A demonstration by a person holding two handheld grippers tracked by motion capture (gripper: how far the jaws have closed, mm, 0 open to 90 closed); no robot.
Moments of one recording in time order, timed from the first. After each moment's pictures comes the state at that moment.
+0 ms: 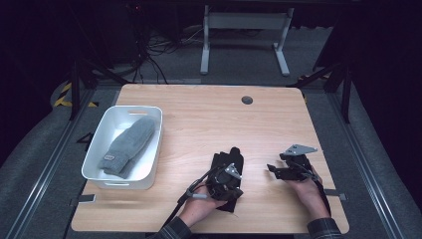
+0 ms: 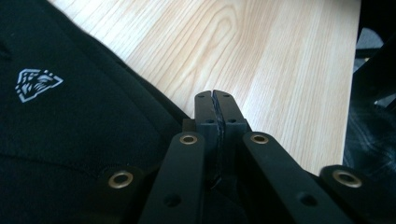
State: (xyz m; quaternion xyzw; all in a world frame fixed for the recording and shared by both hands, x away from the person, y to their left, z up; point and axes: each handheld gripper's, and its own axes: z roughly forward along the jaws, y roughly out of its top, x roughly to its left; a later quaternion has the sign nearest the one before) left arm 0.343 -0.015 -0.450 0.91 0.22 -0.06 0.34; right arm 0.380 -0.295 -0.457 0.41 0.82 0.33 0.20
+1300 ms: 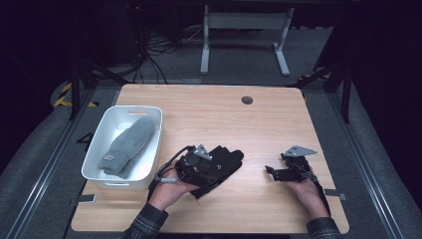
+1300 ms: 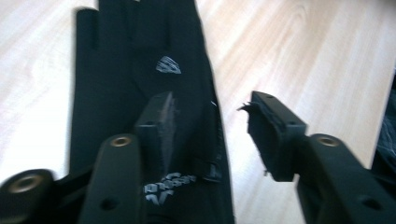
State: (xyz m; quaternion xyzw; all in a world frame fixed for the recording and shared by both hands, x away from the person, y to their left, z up) left arm 0.373 0.061 -0.405 0.90 0.26 0.00 0.34; right arm 0.382 -0.297 -0.469 0.42 0.81 0.35 0.20
